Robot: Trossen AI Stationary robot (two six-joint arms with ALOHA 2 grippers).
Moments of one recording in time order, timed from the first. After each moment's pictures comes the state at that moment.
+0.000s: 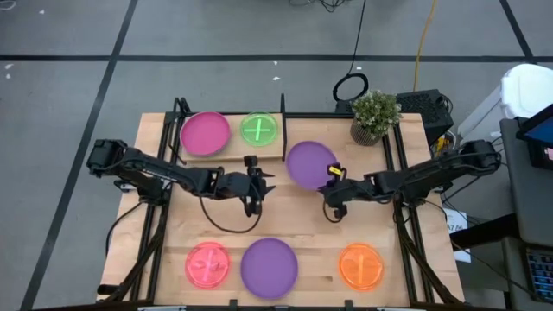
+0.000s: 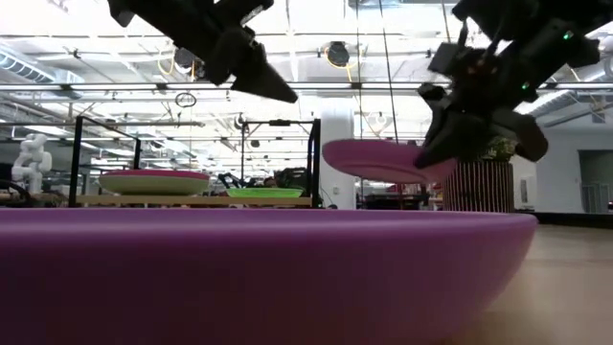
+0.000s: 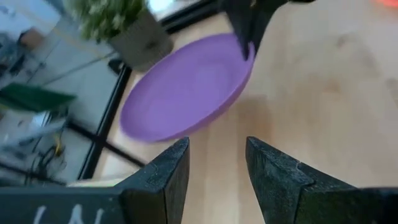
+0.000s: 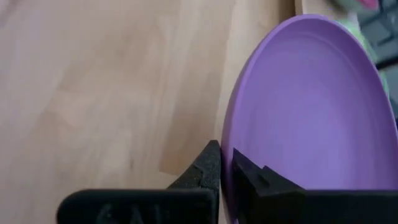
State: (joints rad) left arm -0.14 1.49 0.88 0.08 -0.42 0.29; right arm 0.16 1.23 0.50 -0.04 0.36 -0.39
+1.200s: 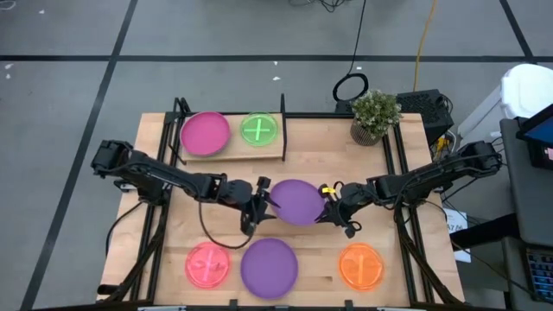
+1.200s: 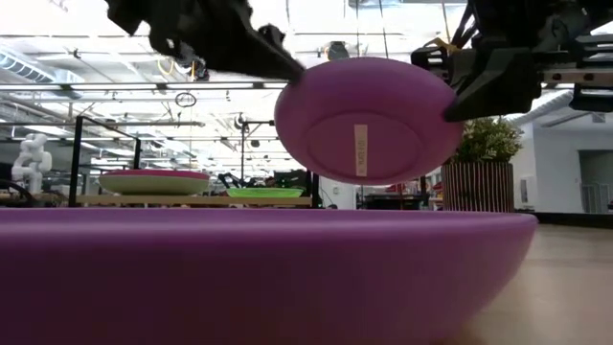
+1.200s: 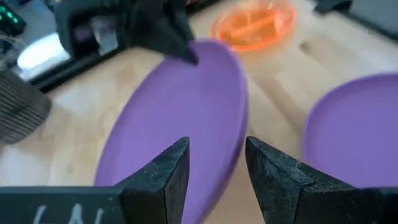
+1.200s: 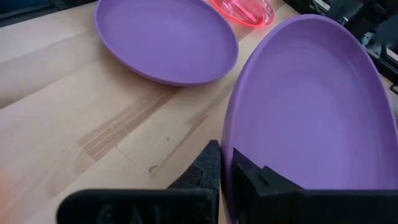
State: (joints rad) left arm -0.19 1.54 0.88 0.14 0.01 0.36; right arm 0.21 1.22 0.50 0.14 -0.16 -0.48
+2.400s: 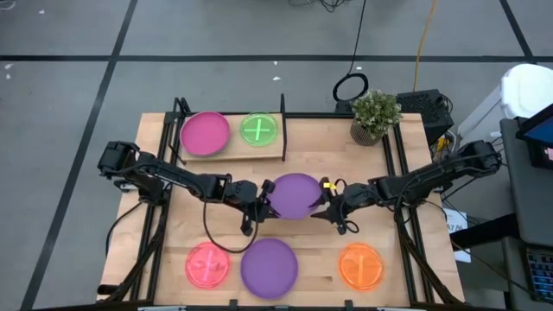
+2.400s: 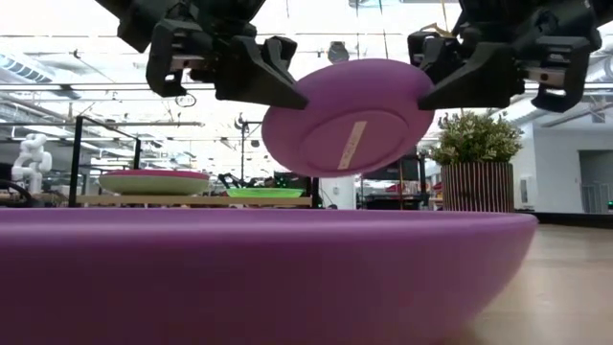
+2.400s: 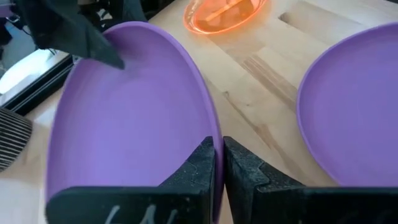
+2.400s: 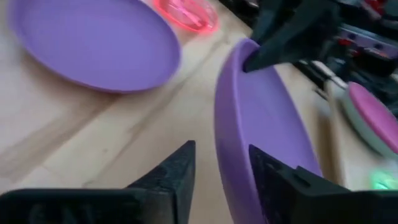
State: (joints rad) left arm -0.16 1.60 0.88 0.16 0.08 0.53; right arm 0.25 1.22 0.50 0.24 0.06 -0.51
